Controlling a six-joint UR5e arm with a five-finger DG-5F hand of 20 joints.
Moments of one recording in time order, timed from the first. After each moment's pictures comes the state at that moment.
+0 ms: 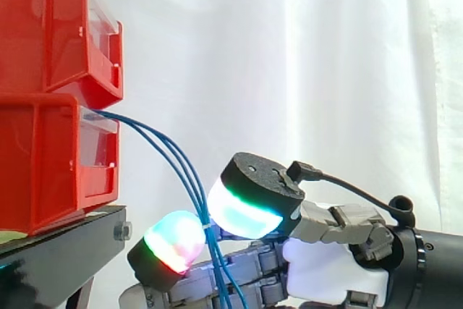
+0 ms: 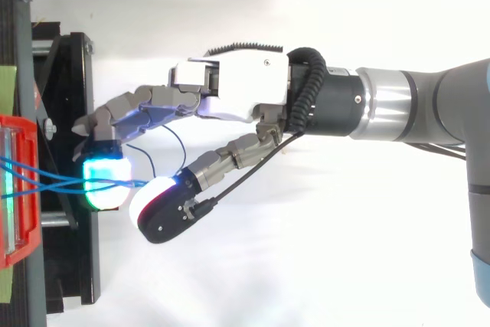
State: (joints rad) arm 0.08 -2.48 -1.19 -2.45 -1.46 -0.03
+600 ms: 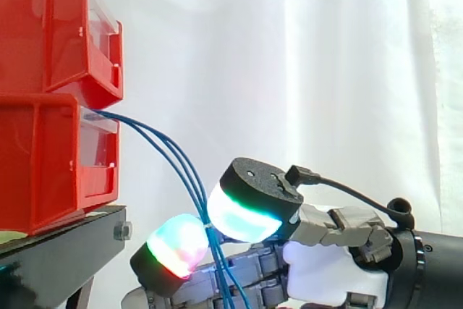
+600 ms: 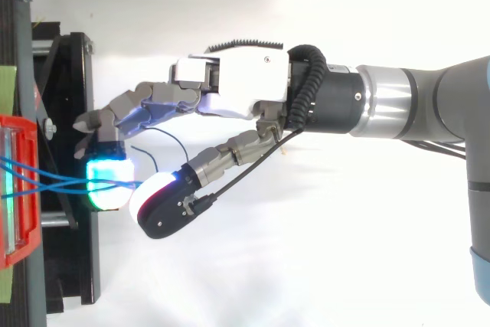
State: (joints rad) arm 0.07 -2.48 -1.19 -2.46 -1.46 -0.03
